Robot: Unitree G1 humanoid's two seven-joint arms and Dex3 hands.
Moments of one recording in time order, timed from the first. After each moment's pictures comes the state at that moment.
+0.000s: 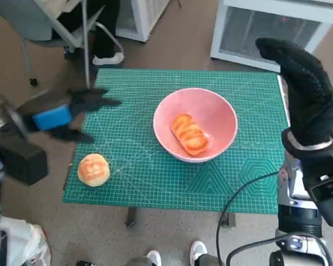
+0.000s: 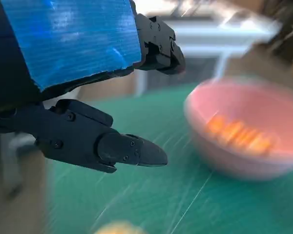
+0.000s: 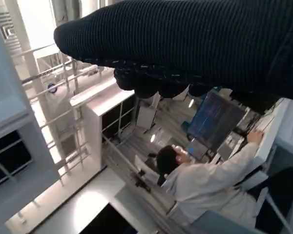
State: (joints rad) left arm -0.69 0.93 -0.12 0.62 0.16 -0.78 -0.77; right arm -0.67 -0.26 -0.14 0.30 0.21 -0.75 0.35
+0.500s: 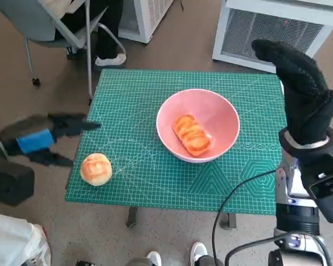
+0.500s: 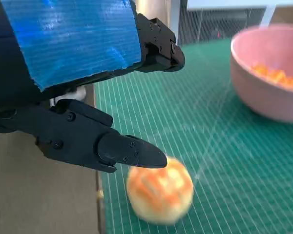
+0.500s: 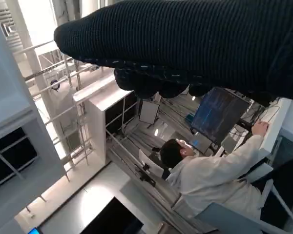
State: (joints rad) left arm -0.48 0.98 -0.07 0.49 0.15 -0.69 -0.79; right arm -0.69 -0.25 -0.13 0.35 0.23 -0.77 0.37
